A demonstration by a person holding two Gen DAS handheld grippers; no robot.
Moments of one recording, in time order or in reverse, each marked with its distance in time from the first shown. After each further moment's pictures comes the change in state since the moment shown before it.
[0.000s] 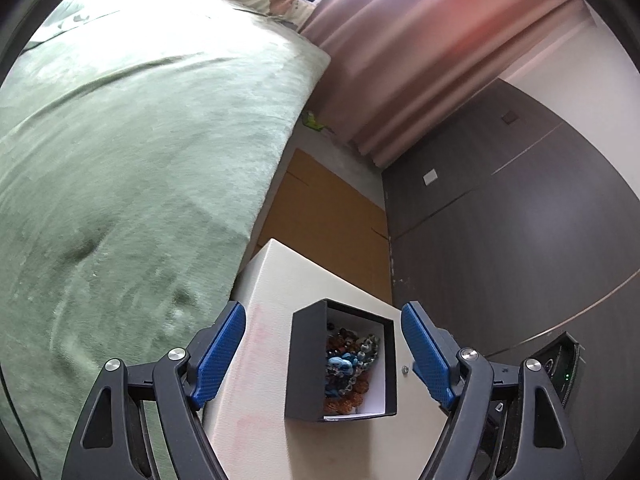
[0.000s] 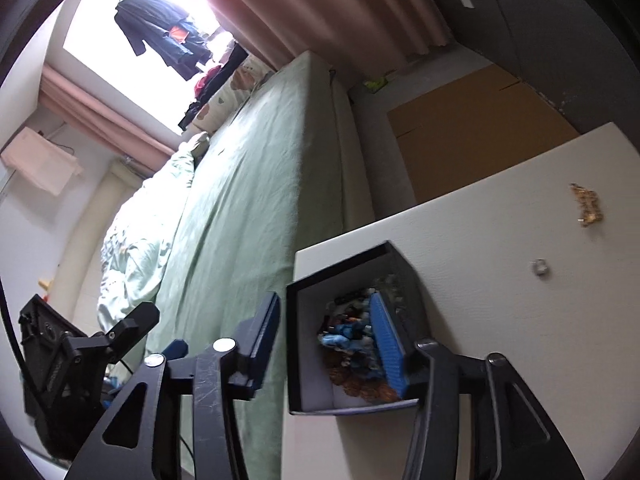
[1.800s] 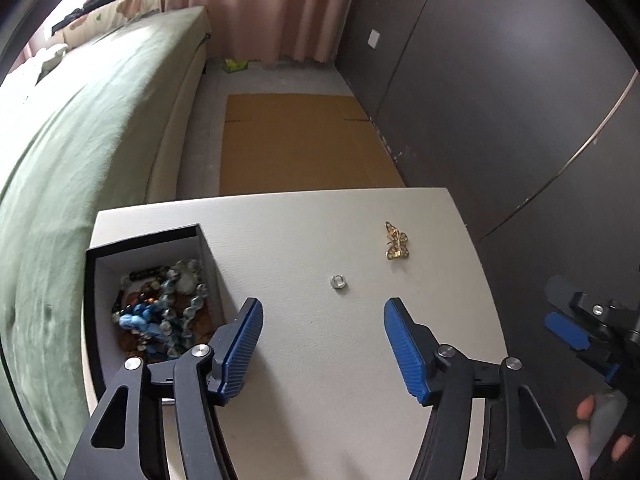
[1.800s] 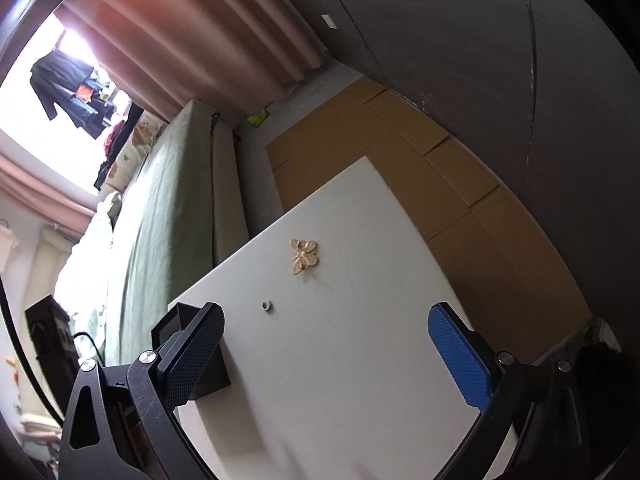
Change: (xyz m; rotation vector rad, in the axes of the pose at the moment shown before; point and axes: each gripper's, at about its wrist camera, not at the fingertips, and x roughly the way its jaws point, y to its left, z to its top) left arm 0.142 -0.189 -0.113 0.526 0.299 0.202; right arm -0.148 -0.166 0.032 0.216 -0.062 -0.268
